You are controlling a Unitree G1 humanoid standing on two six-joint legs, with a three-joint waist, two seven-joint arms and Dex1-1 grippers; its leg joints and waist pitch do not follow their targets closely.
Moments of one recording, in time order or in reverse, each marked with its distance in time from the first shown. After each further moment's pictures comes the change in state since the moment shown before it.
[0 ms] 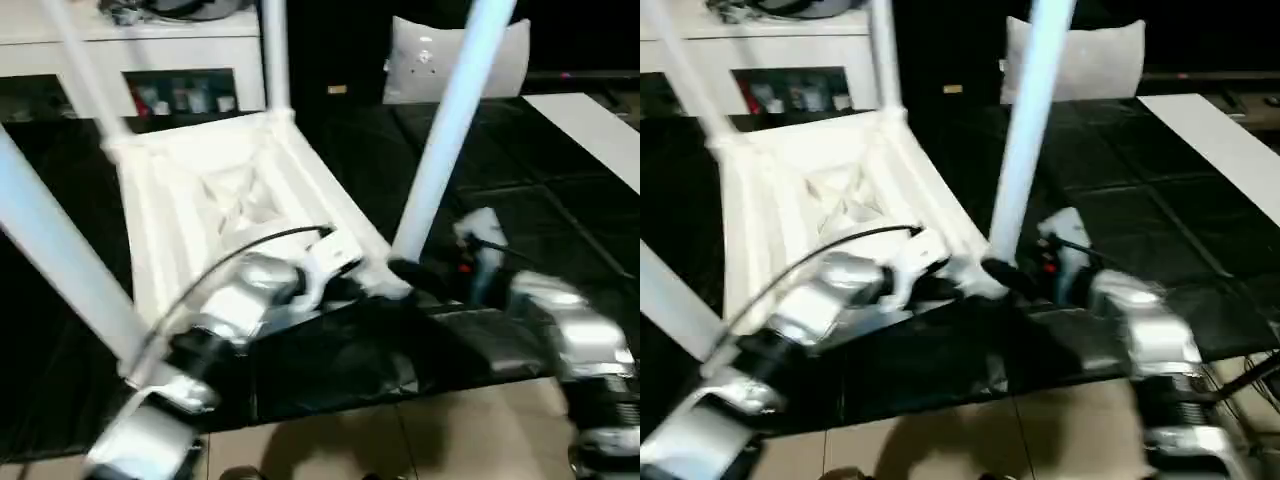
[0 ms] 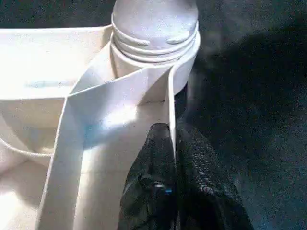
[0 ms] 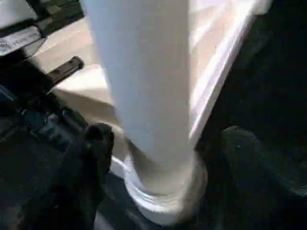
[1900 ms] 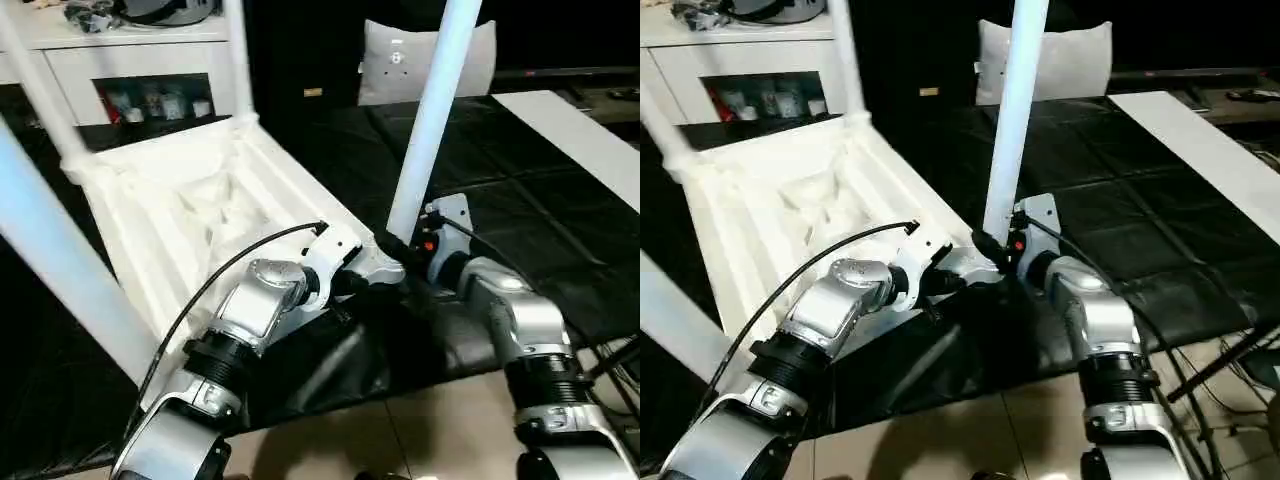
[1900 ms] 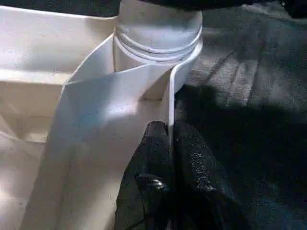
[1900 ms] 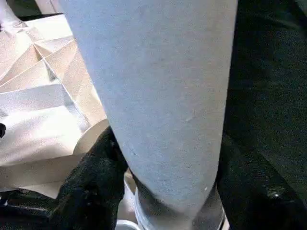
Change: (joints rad) left arm 0.002 -0.180 0.110 -0.025 -0.001 0.253 0.295; right arm -0.107 0.286 -0.030 0.074 -0.085 0.106 -0.476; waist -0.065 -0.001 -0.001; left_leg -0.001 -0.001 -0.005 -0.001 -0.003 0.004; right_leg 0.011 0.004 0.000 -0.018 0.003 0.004
